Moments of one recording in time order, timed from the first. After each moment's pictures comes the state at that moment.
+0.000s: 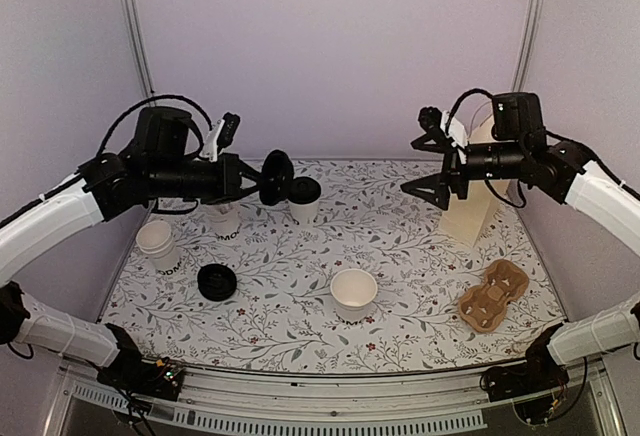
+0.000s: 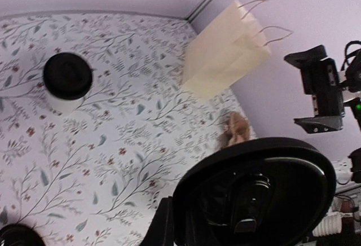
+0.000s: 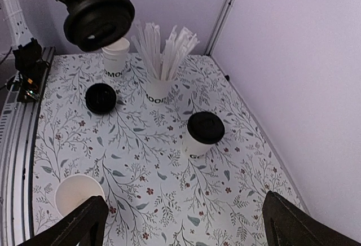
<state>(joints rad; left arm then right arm) -0.70 1.20 1.16 -0.47 0.23 -0.59 0.54 1.24 1.21 -0.42 -0.51 -0.53</state>
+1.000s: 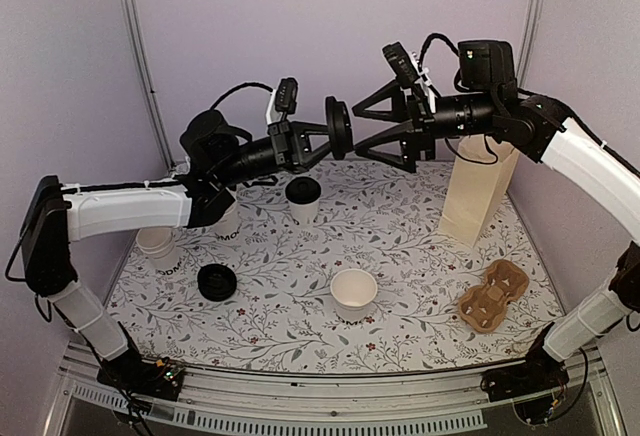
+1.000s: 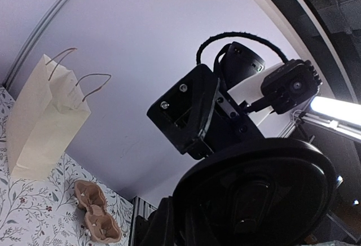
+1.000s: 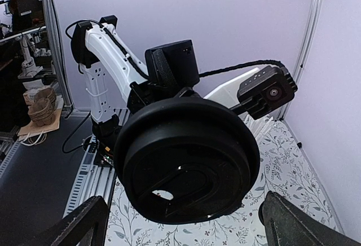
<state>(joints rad) -0.78 1.62 1.15 0.84 0.65 -1.02 0.72 1.47 1.65 -0.44 -0.79 -0.26</state>
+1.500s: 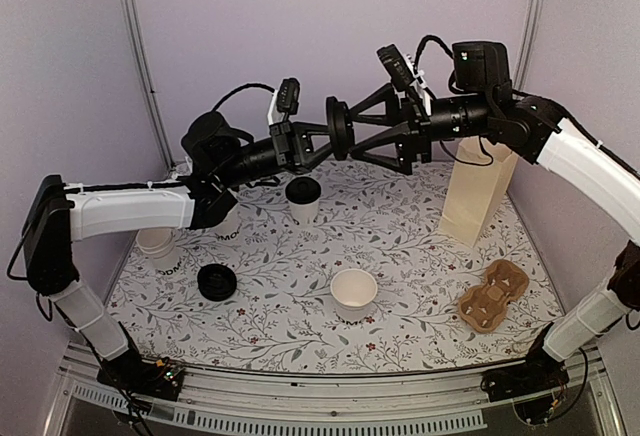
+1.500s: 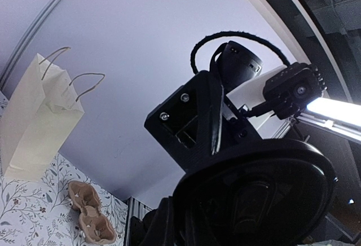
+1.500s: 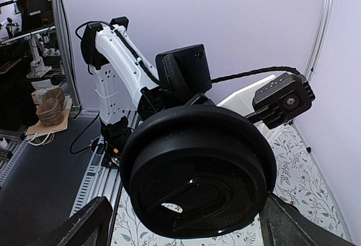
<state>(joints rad) -0.79 1.64 1.15 0.89 0.65 -1.04 0.74 1.49 1.65 -0.42 -0.82 -0.25</state>
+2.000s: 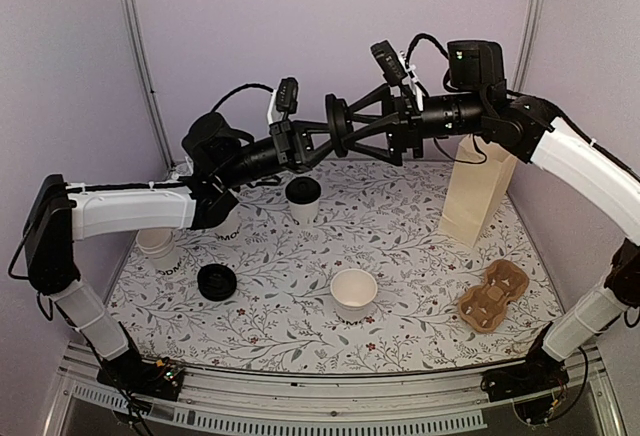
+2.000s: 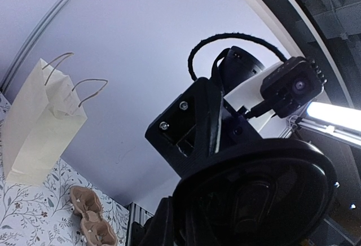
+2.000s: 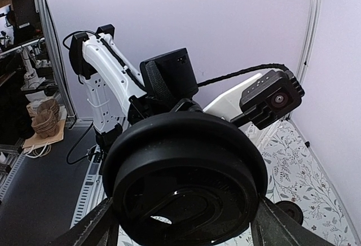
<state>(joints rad) -0.79 1.64 1.15 0.91 0.62 -1.05 0.75 1.51 1.66 -0.38 -0.78 -0.18</state>
